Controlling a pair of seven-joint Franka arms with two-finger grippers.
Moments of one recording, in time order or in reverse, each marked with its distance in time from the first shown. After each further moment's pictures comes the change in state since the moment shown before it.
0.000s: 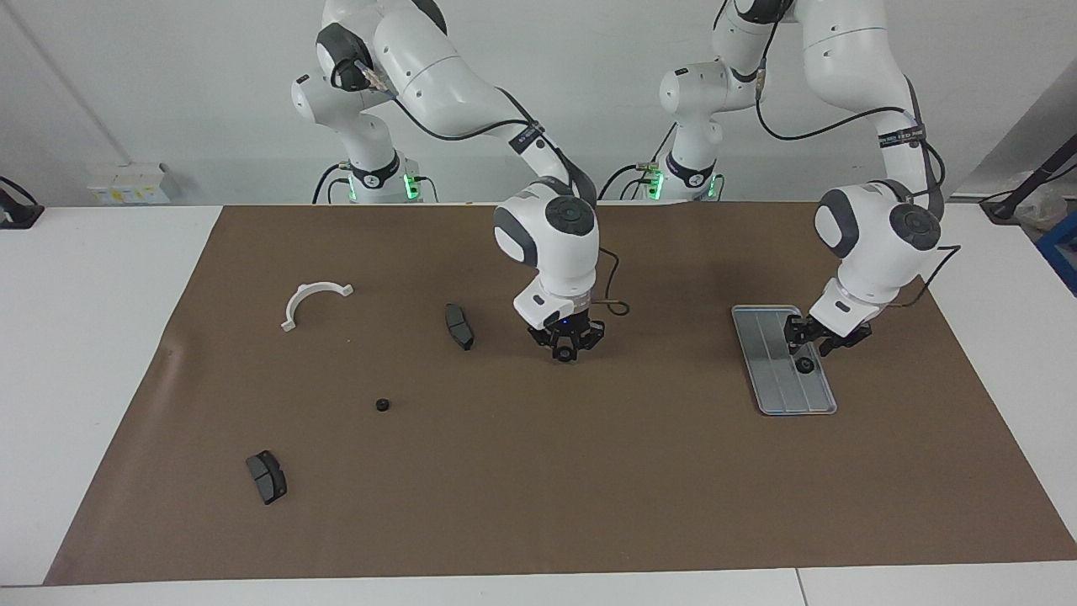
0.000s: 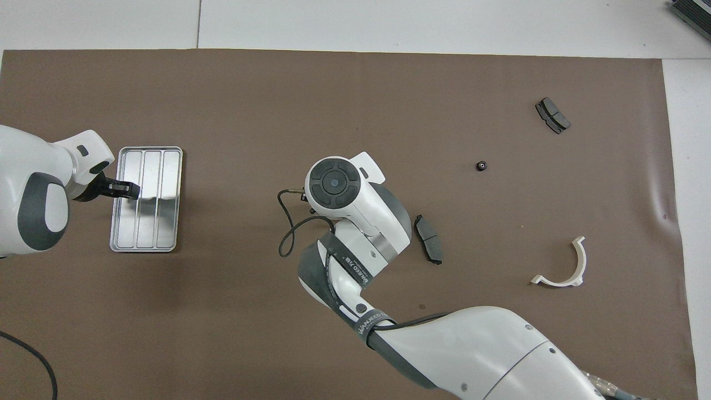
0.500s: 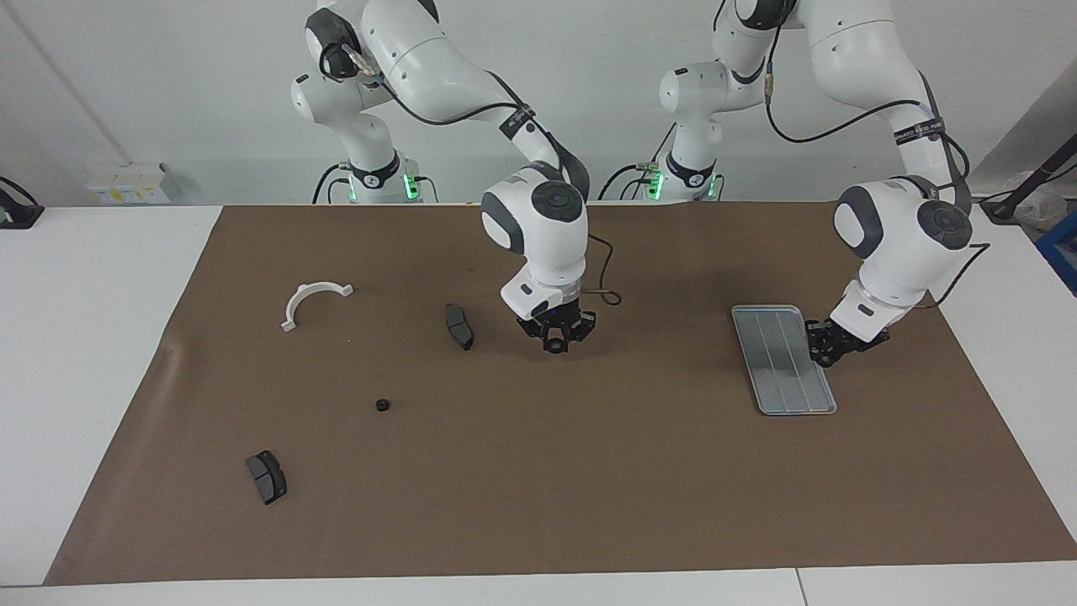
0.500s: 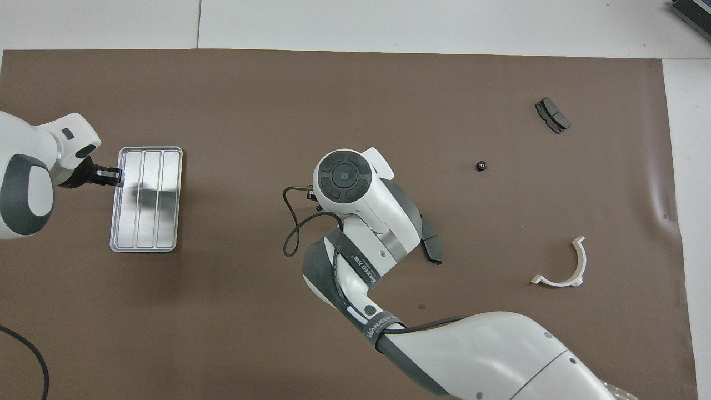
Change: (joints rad) left arm 0.000 0.029 0.014 0.076 0.003 -0.041 0.000; right arm -0.012 -0.035 0.000 -0.007 0.014 -0.044 -0.014
